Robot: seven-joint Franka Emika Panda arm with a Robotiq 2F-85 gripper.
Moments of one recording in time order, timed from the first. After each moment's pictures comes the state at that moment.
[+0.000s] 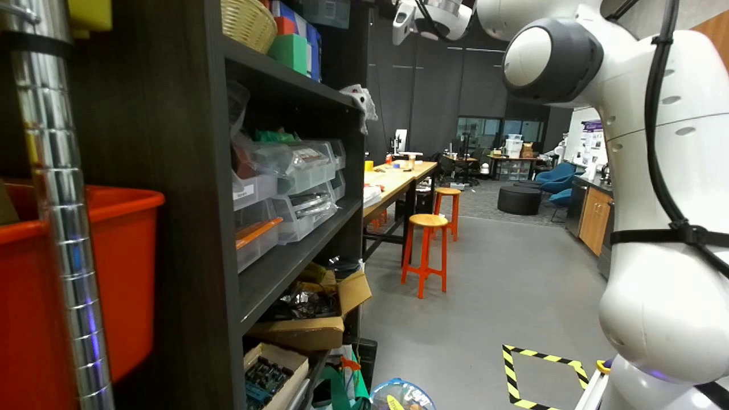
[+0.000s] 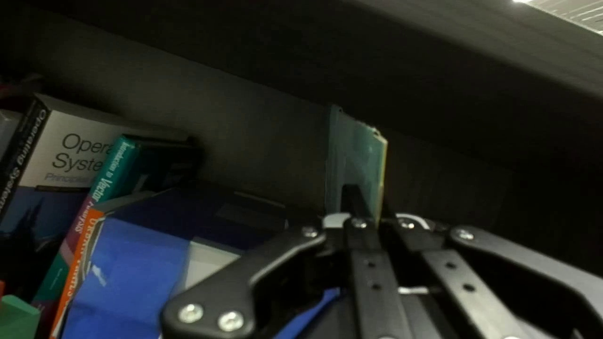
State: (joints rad) arm -0.26 0.34 -0.08 -0.97 1.73 2.21 1.40
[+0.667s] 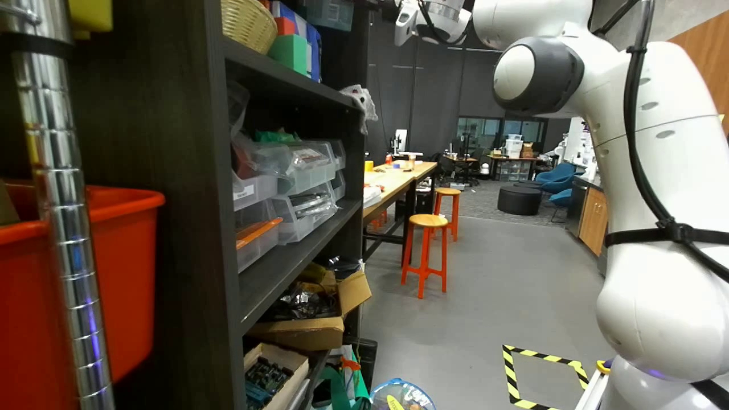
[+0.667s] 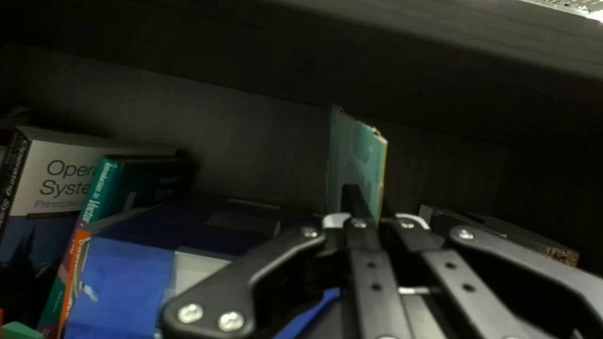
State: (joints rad) arm -0.29 0.41 -0.08 -0.87 1.73 2.20 1.55
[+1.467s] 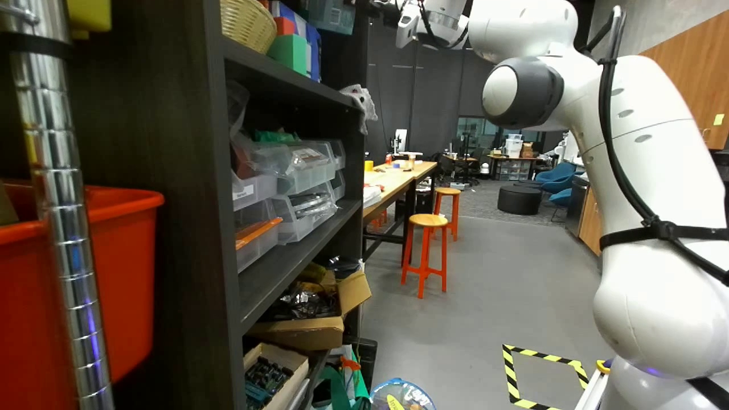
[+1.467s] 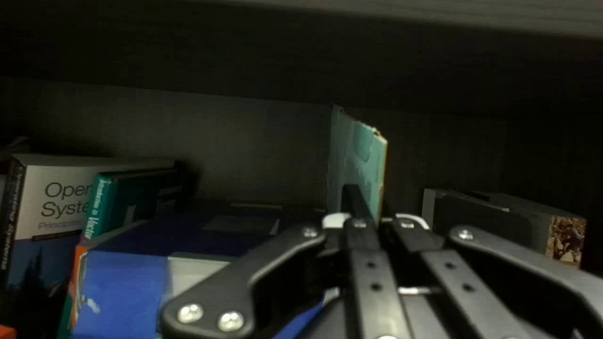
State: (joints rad) arm -0.32 0.50 -0.09 -0.74 1.73 2.17 1.71
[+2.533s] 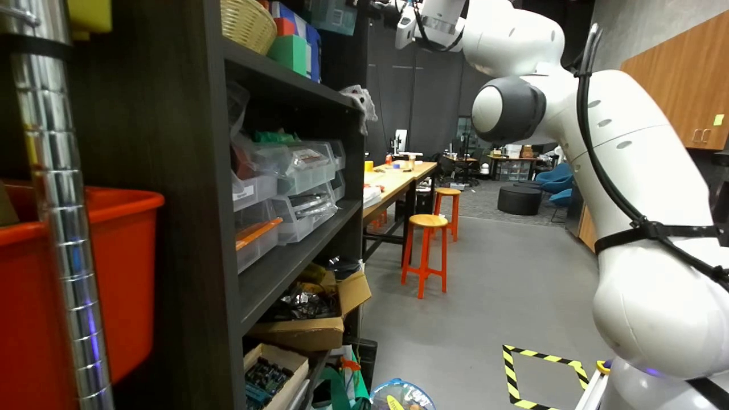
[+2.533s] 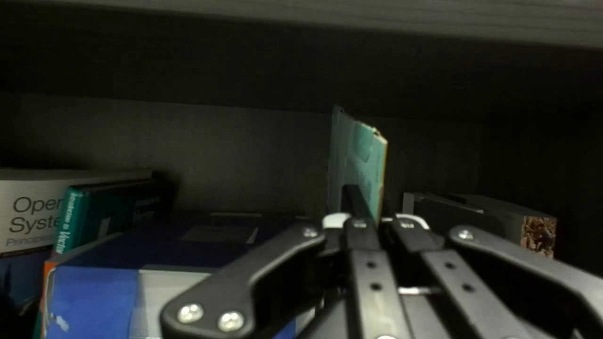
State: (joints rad) arm -0.32 0.60 -0.10 -0.60 1.73 2.21 1.77
